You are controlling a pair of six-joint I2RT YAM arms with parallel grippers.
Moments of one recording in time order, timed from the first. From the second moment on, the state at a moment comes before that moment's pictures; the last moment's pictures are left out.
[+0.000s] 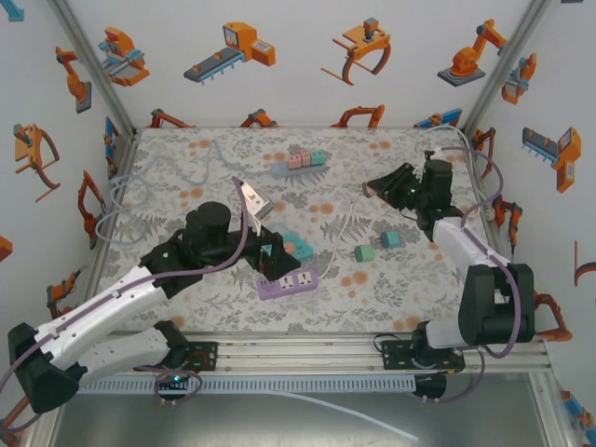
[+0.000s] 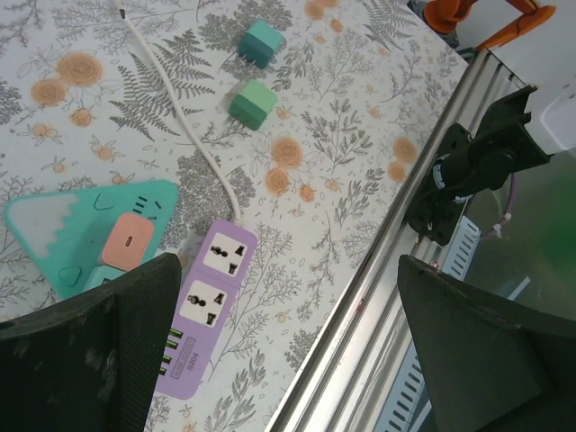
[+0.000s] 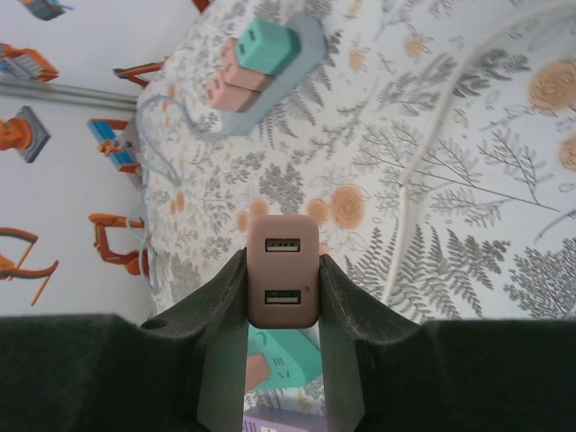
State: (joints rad) left arm -0.88 0.95 0.84 -0.26 0.27 -0.25; right arm 0.06 1.42 0.83 0.12 -0.43 0.84
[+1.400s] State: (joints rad) left arm -0.88 0.96 0.84 -0.28 0.13 -0.23; right arm 0.06 1.68 0.88 -0.11 -0.30 0.67
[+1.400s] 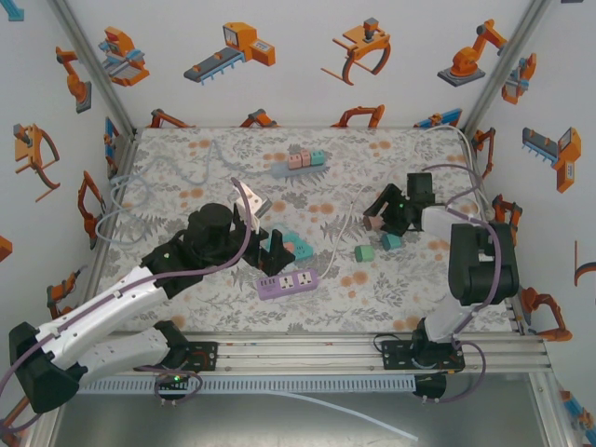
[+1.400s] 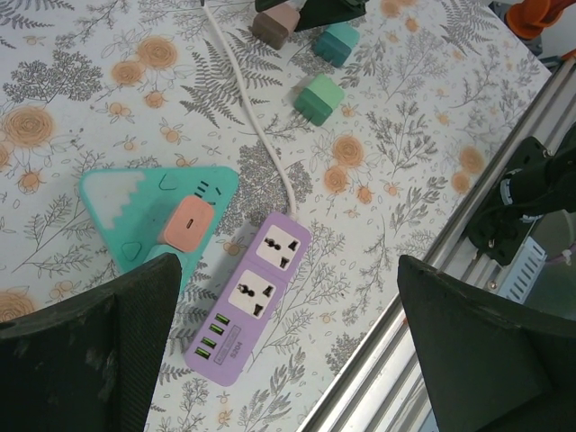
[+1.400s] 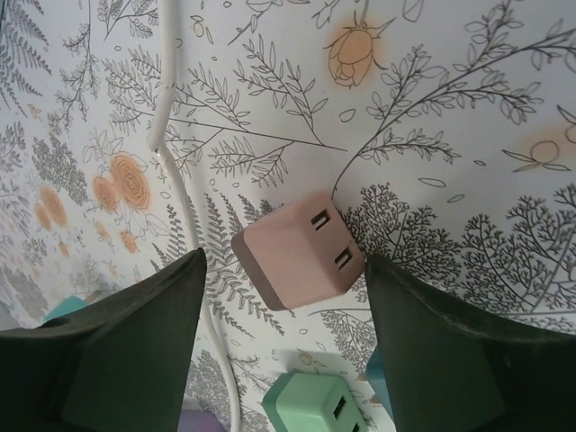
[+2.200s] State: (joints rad) left arm -0.77 0.93 0.80 -0.38 -0.14 -0.39; right arm 0.58 1.33 0.89 -0.02 -0.32 -0.12
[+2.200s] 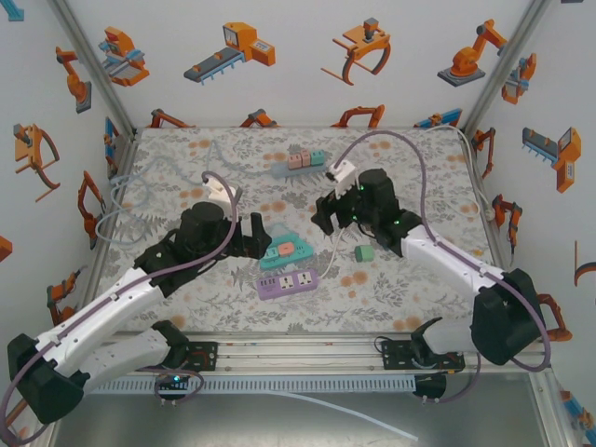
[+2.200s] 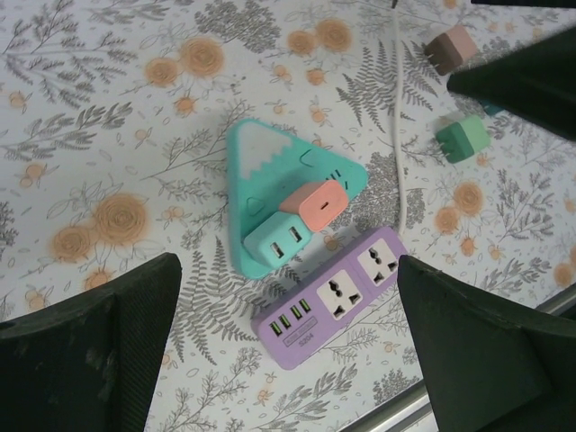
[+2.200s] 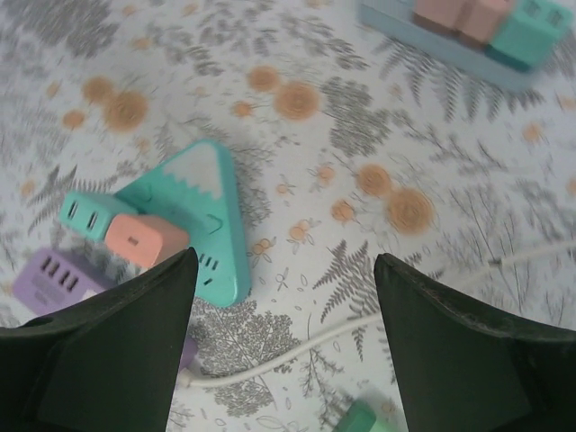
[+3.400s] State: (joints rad) left arm -0.62 1.03 0.75 -0.40 -0.08 -0.48; right arm 0.76 1.71 0.95 0.00 -0.70 -0.97
